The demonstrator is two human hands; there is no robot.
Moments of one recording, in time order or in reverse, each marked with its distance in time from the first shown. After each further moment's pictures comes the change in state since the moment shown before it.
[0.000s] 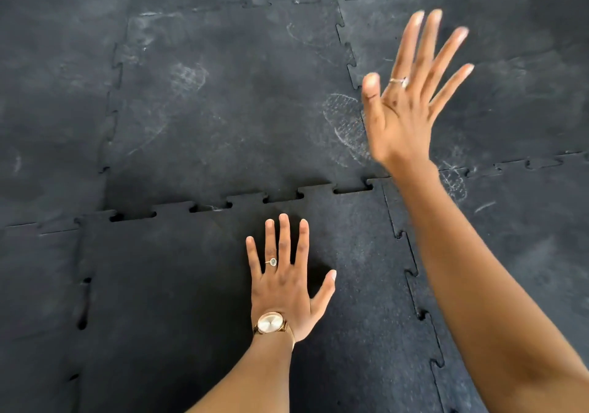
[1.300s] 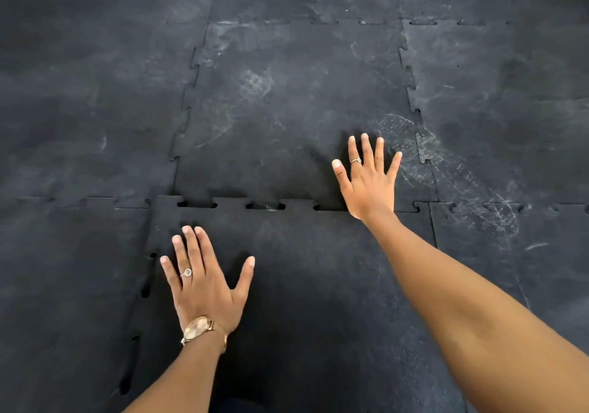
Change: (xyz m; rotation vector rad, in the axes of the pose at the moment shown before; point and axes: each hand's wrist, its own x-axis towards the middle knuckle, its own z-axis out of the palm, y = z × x) left_hand -0.037 -0.144 -0.025 0.059 0.115 -0.556; right_hand -0.060 -0.045 0.088 -0.262 -0.612 -0.099
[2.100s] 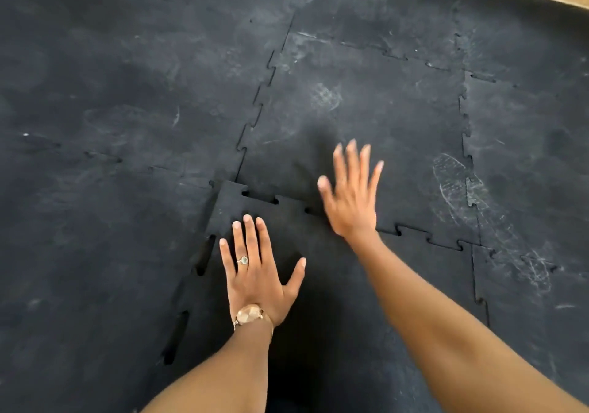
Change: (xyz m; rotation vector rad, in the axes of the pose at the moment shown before) left_hand 0.002 -0.001 -0.002 -0.104 -0.002 0.011; right_hand -0.013 -0.136 -0.027 0.144 0.259 -0.276
